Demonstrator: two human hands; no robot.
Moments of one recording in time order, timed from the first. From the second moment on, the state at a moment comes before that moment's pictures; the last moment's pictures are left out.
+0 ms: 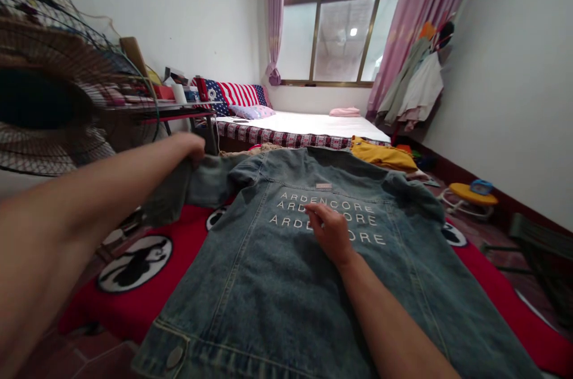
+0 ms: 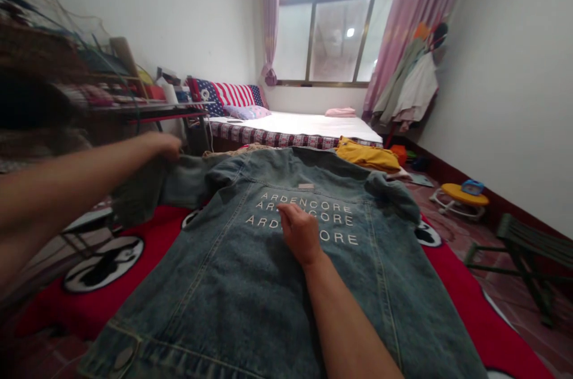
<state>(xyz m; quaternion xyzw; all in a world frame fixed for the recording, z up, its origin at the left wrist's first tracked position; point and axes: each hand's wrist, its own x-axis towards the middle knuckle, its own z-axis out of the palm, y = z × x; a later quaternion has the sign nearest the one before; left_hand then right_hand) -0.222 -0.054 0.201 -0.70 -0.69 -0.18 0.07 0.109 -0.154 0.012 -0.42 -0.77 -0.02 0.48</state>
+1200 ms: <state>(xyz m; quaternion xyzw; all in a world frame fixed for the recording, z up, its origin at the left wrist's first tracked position) -0.125 -0.222 0.149 -0.90 -0.39 0.02 -0.20 0.157 -0.063 0.046 -0.59 -0.60 0.17 0.52</state>
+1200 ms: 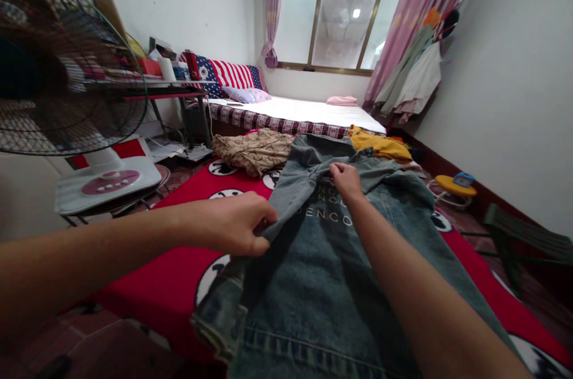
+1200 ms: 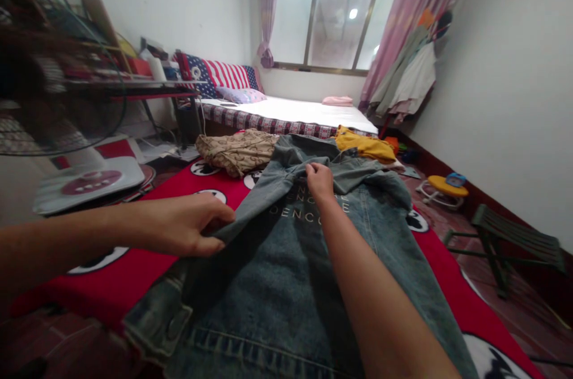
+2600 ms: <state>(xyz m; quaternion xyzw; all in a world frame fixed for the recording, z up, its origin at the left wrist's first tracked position) -0.009 -0.072 -0.010 -0.83 -0.53 -0.18 -0.02 0.254 -0.005 0.045 -0.70 -0.70 -0.09 0.14</state>
